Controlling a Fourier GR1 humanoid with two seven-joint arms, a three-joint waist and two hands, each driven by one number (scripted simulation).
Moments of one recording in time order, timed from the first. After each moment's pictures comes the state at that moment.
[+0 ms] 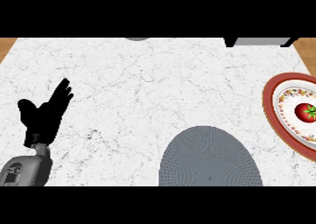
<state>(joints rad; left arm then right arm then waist) -0.17 0.21 0.08 -1.40 0.03 0.02 0.17 -0.42 -0.78 -0.39 -0.68 0.14 0.41 -0.80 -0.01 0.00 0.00</state>
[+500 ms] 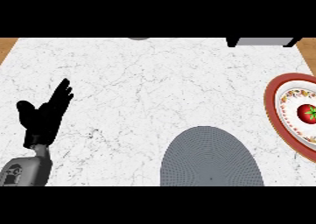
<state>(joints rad) -0.16 0.21 0.08 -1.42 0.03 0.01 0.17 -0.42 -0.86 -0.41 -0.61 -0.04 0.66 -0.58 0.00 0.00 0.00</state>
